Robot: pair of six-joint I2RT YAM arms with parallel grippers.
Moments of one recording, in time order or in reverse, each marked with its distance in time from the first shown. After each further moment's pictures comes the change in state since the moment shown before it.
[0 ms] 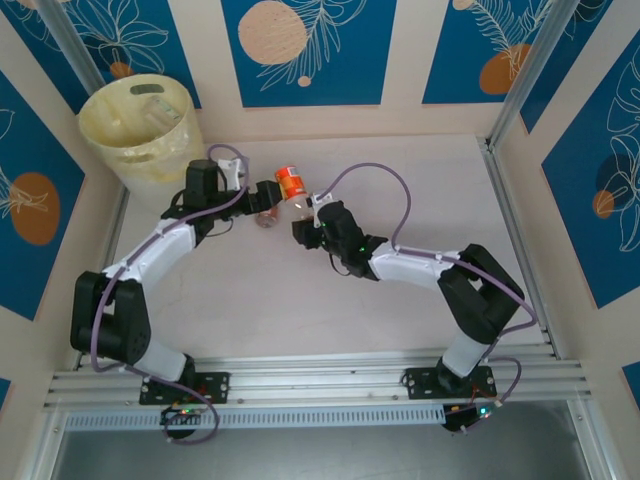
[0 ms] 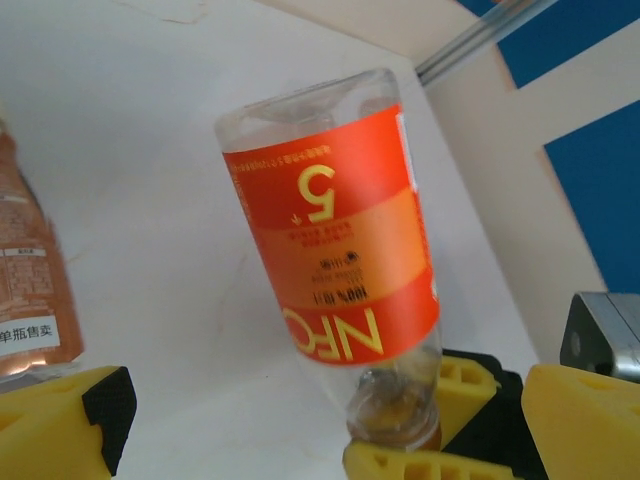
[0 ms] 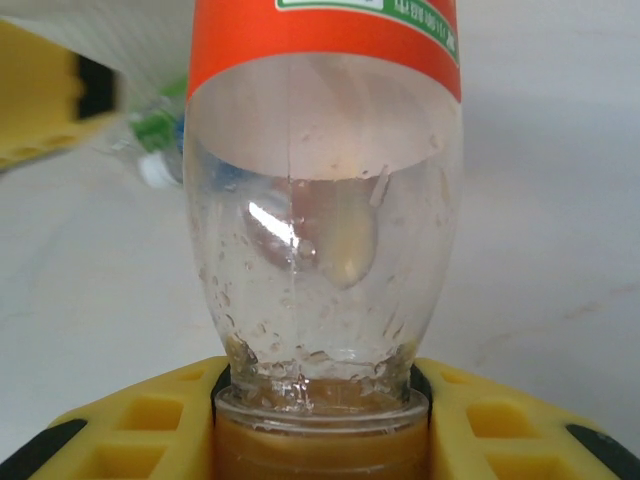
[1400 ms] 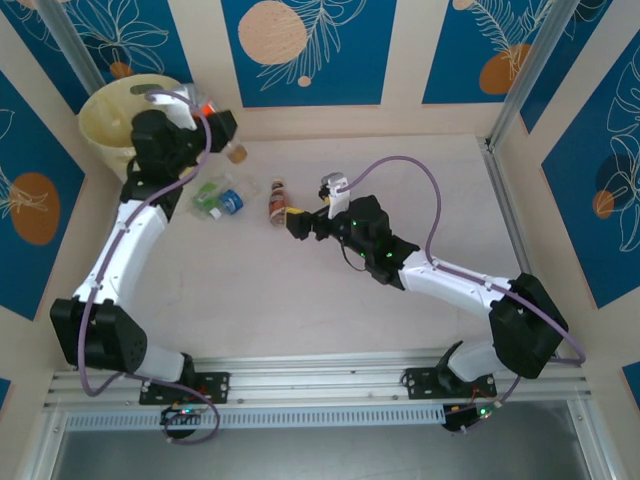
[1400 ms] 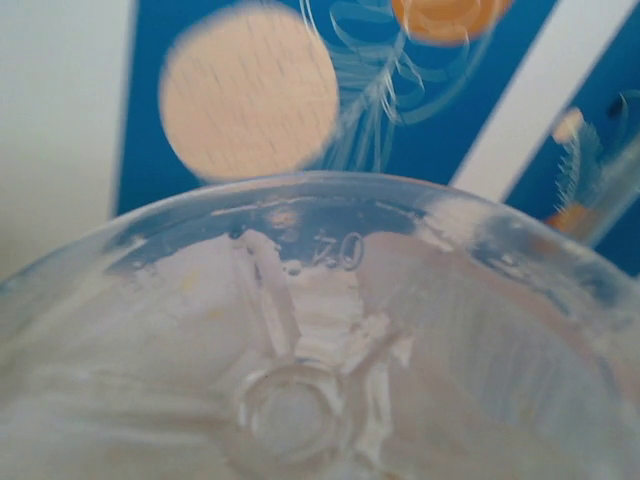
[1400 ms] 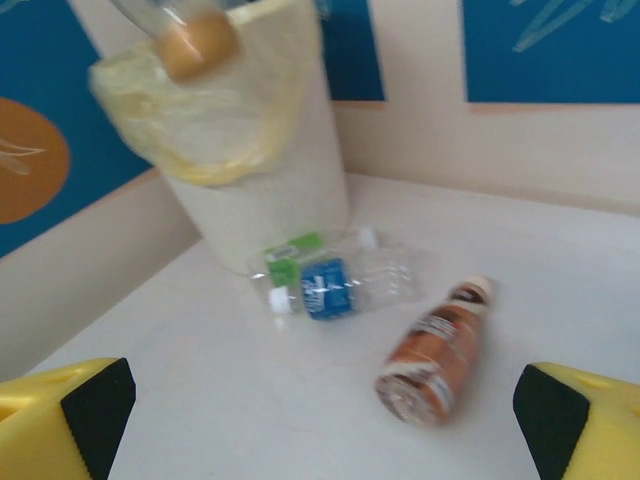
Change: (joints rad) left arm 0.134 -0.069 0.370 0.035 -0.330 0.218; right arm -0.026 -0.261 -0.069 0.080 -0.061 -0.074
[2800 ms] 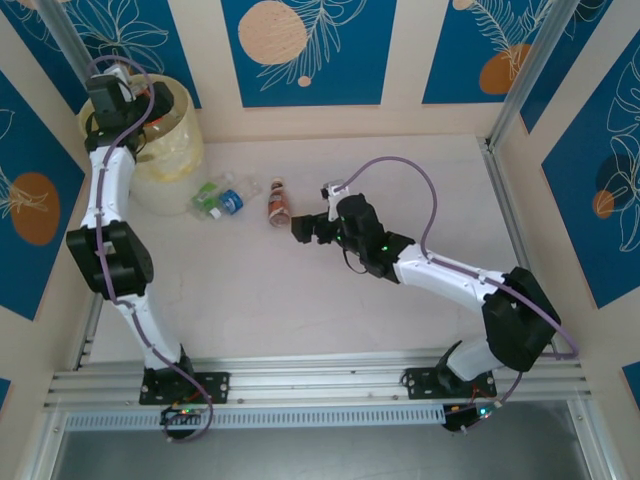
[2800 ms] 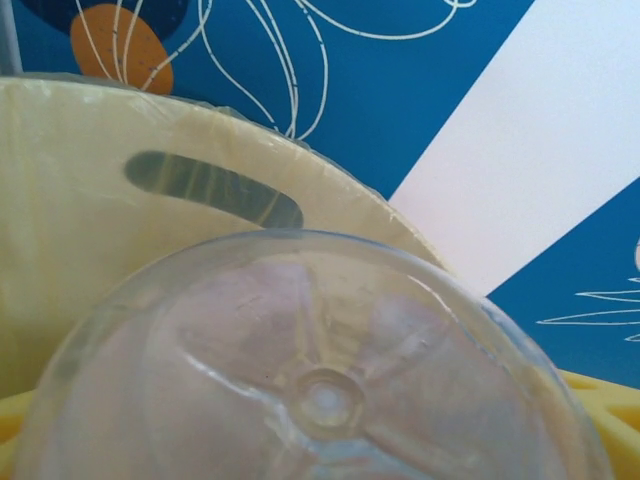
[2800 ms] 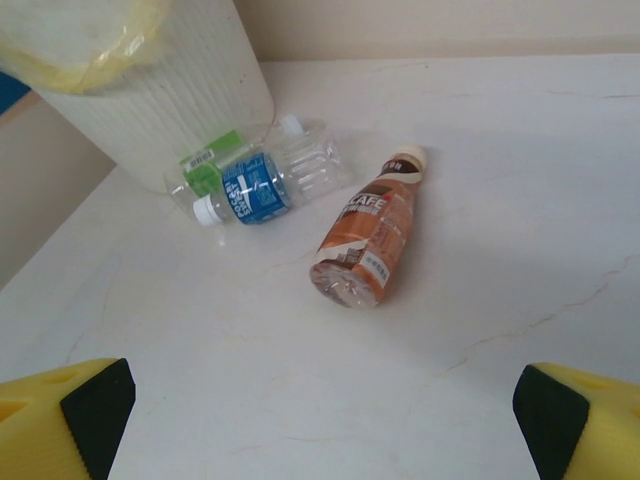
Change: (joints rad) left arm 0.319 0.547 0.574 -0.307 -0.082 -0.061; right arm 0.010 0.059 0.071 -0.259 0.053 0.099
